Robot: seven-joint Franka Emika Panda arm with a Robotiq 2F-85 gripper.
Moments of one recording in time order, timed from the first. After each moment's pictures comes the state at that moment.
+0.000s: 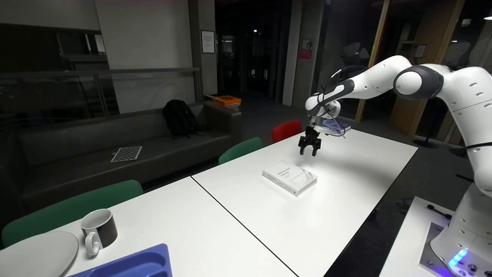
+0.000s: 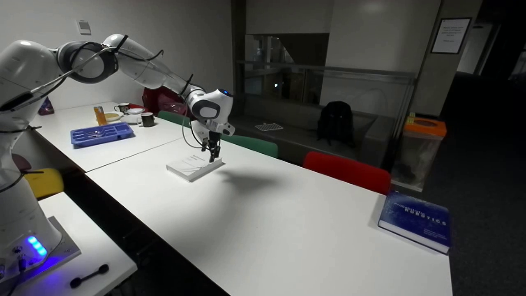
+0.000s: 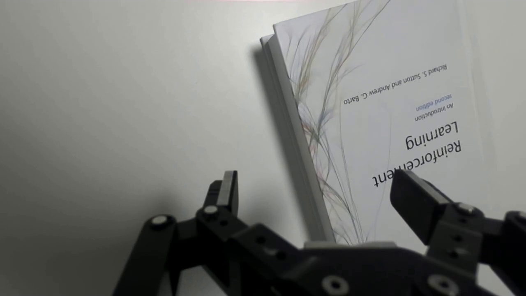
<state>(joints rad) -0.21 0.67 -0.03 -1.58 0.31 2.04 -0.11</state>
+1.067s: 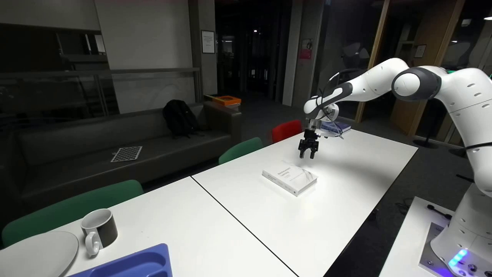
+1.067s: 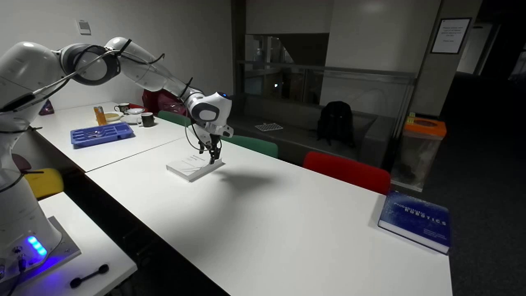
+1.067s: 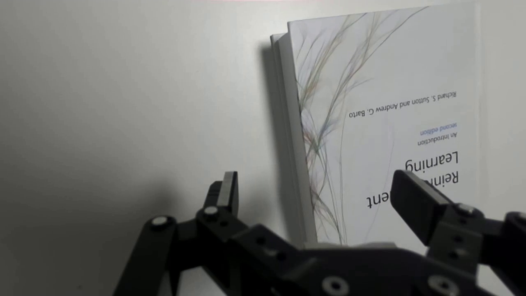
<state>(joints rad) -0.21 0.69 -0.02 -1.58 0.30 2.06 -0.24</state>
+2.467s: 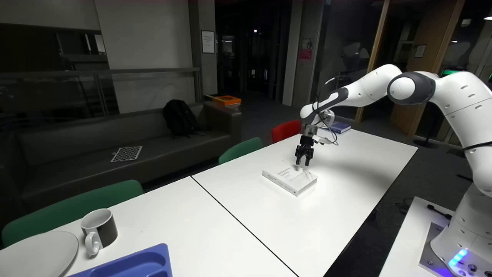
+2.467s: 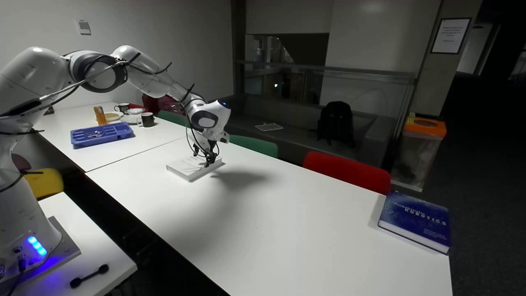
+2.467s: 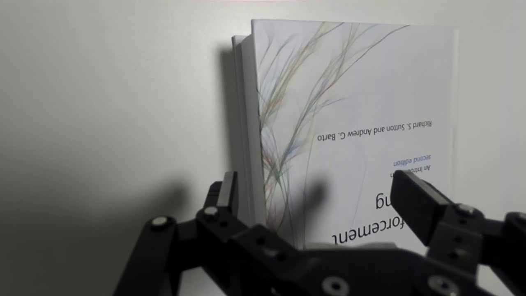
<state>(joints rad) -0.24 0.76 0.06 -1.56 0.34 2.05 -0.34</state>
